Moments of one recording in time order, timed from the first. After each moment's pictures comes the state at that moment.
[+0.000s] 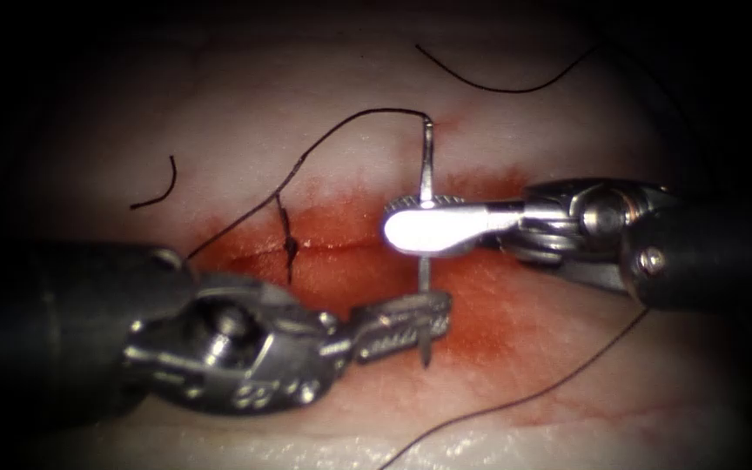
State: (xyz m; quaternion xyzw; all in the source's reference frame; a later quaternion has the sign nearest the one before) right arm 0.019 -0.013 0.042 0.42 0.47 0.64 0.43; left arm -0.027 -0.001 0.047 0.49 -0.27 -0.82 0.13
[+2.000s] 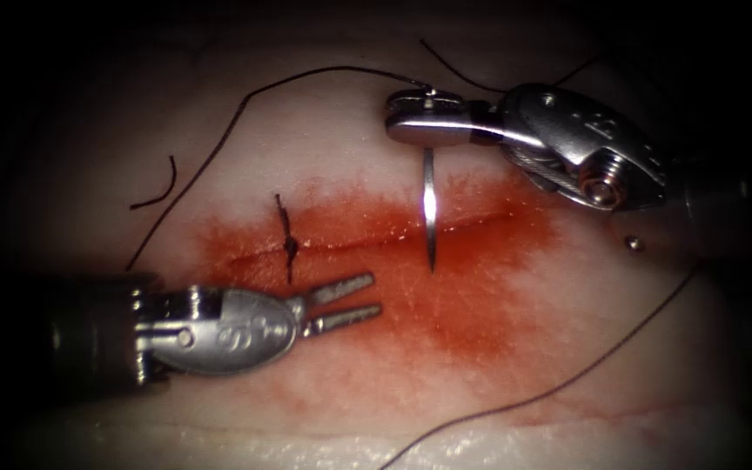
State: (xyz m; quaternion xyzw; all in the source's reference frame) right arm 0.019 -0.005 0.049 0.11 0.68 0.29 0.66; left arm -0.024 -0.002 0.059 0.47 -0.05 -0.87 -0.16
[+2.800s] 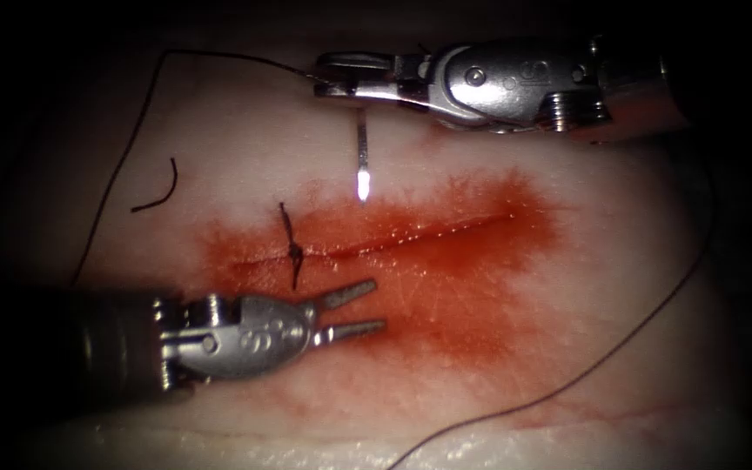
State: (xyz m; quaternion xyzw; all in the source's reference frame) right arm 0.025 -0.003 0.050 -0.02 0.73 0.12 0.67; left arm -0.024 -0.004 0.061 0.43 -0.01 -0.88 -0.18
